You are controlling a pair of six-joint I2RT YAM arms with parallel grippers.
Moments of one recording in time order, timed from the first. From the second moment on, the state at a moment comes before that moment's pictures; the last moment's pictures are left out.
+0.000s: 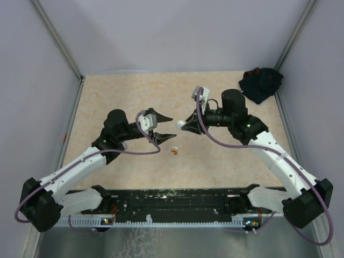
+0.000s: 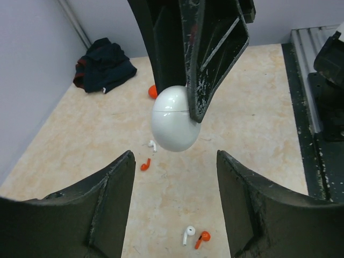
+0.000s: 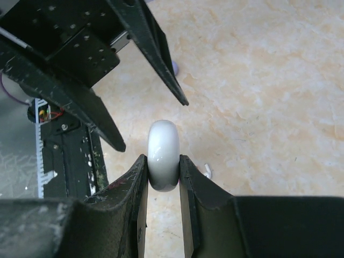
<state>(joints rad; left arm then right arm) -0.68 1.08 0.76 0.33 0.67 0.29 0.53 1.13 1.11 -0.36 -0.72 -0.09</state>
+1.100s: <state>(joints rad) -0.52 1.21 0.80 0.42 1.02 -0.04 0.58 1.31 1.32 -0.61 -0.87 -0.46</state>
